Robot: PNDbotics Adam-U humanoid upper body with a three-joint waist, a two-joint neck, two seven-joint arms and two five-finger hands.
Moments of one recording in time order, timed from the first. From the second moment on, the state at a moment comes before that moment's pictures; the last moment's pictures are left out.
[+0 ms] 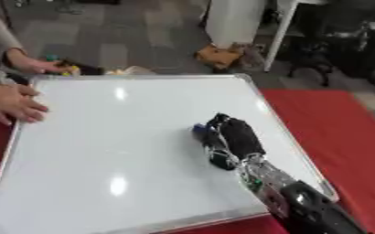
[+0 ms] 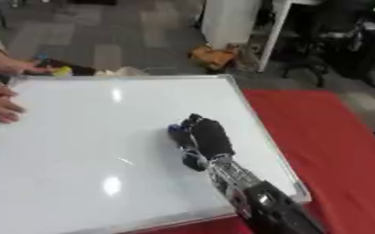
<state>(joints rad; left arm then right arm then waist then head) -0.43 0.35 -0.12 -1.97 0.23 -0.09 -0.23 -0.46 -0.57 0.18 -1.41 0.97 0.29 -0.14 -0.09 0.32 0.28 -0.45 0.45</state>
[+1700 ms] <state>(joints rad) -0.43 0.35 -0.12 -1.97 0.23 -0.09 -0.23 -0.44 -0.56 0.36 -1.62 0.99 0.15 -0.05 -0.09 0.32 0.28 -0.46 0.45</state>
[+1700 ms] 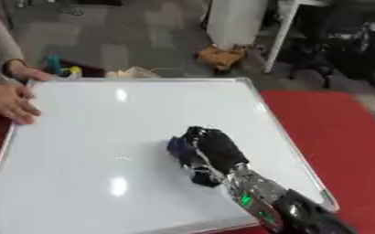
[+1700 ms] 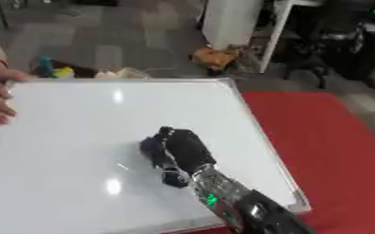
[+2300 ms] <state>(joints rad) -0.43 0.35 -0.12 -1.97 0.23 -0.09 -0.23 -0.42 -0.53 0.46 -1.72 1.00 0.07 0.00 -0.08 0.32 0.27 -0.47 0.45</state>
